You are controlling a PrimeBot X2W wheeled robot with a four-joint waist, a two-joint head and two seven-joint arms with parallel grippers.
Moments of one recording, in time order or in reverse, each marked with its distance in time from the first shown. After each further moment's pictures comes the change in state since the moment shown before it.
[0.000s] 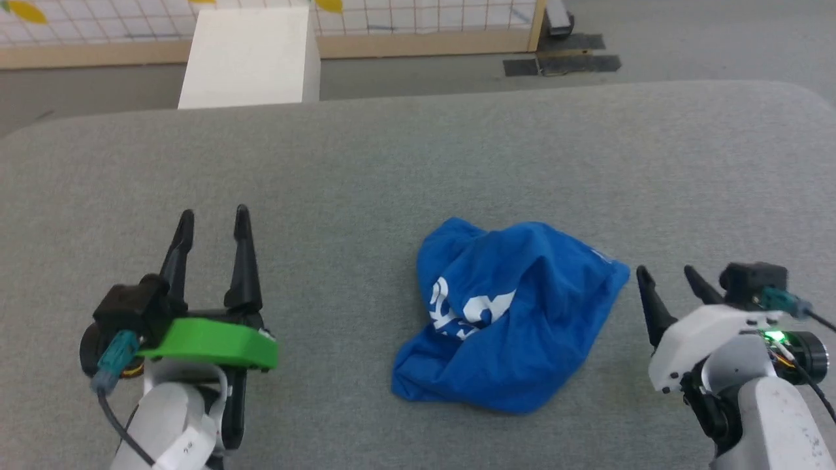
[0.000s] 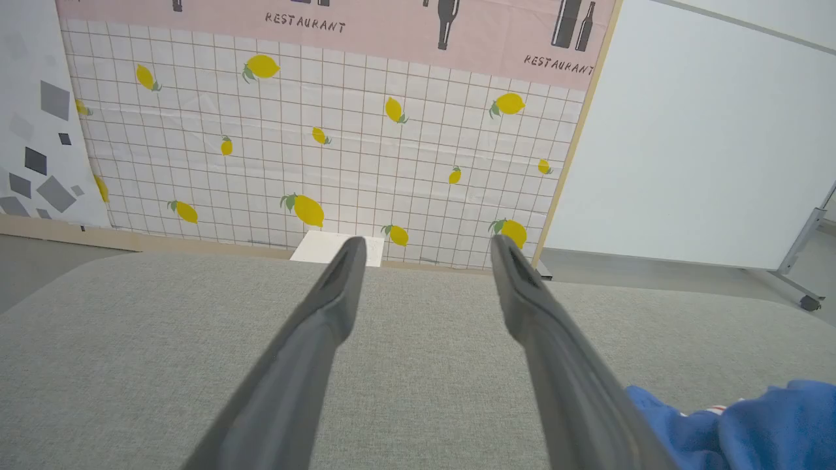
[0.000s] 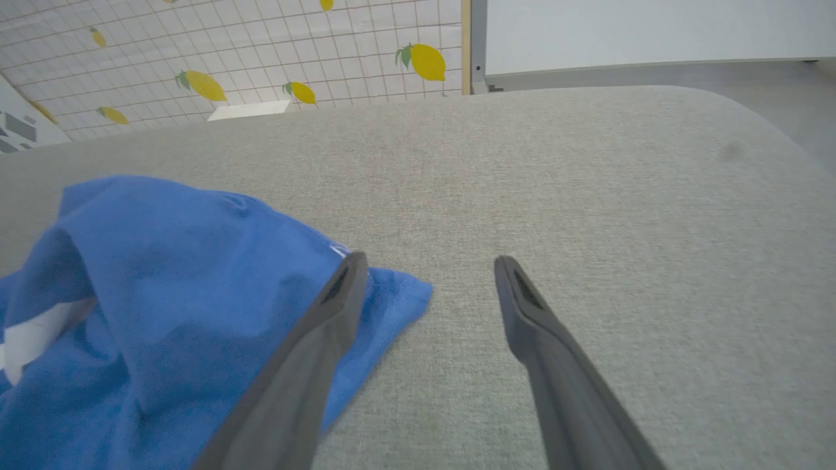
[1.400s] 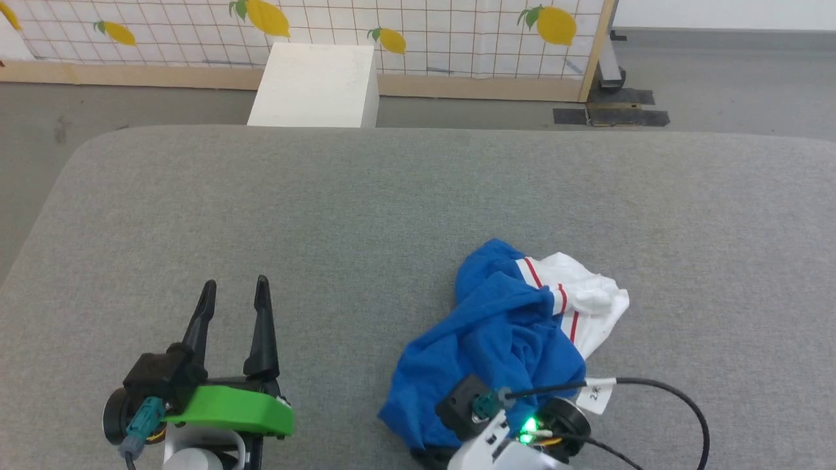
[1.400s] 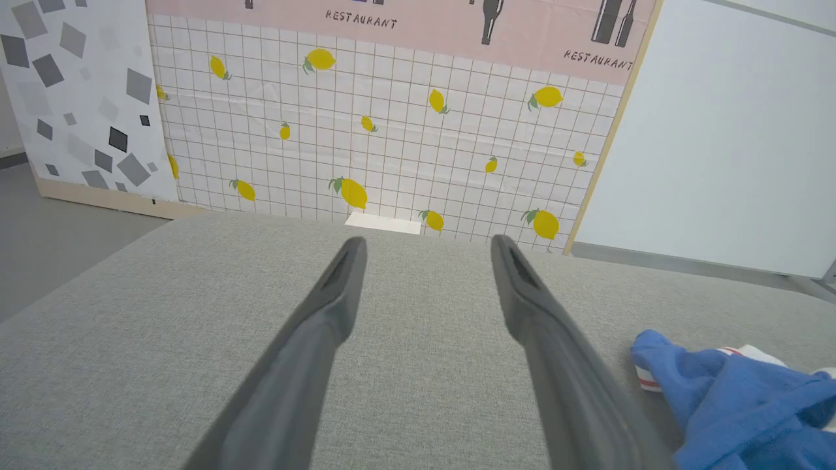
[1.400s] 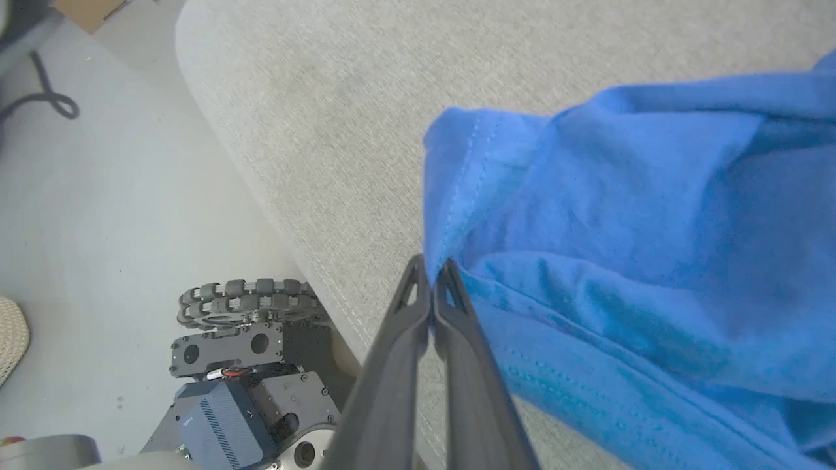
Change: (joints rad) left arm 0.178 -0.171 0.160 -0.013 0.193 -0.149 -0.001; right arm 0.081 -0.039 0.782 -0.219 0.193 0.000 0.463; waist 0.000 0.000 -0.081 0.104
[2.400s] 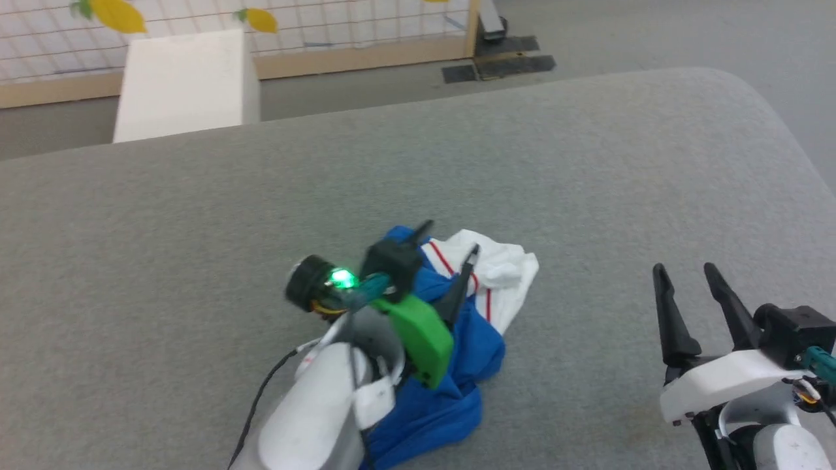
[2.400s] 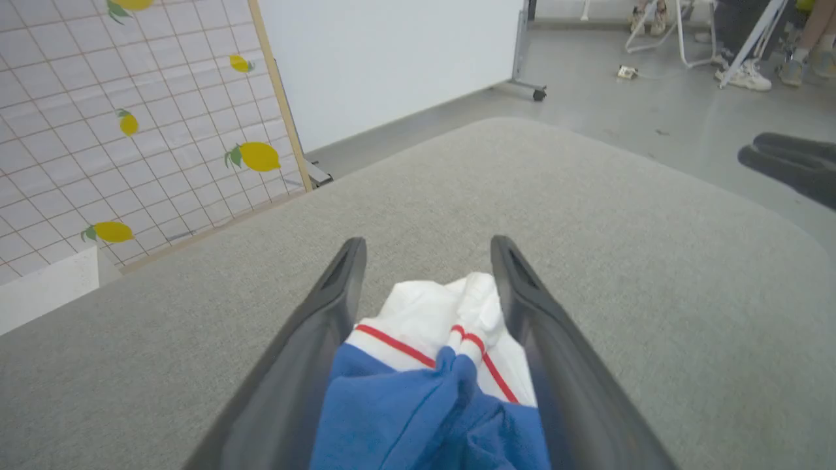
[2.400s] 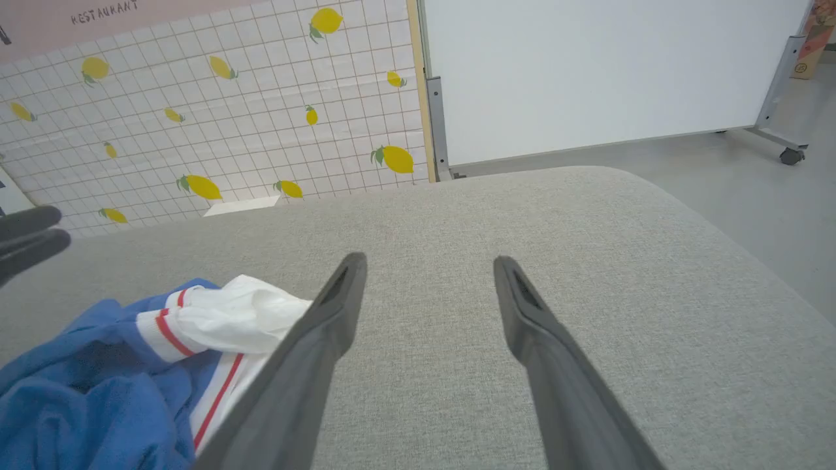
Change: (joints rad) left arm -0.377 -0.012 -0.467 0.212 0.041 -0.048 0.258; right arm 0.086 0.038 -0.750 -0.027 -0.137 0.000 -0.628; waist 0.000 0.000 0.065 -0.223
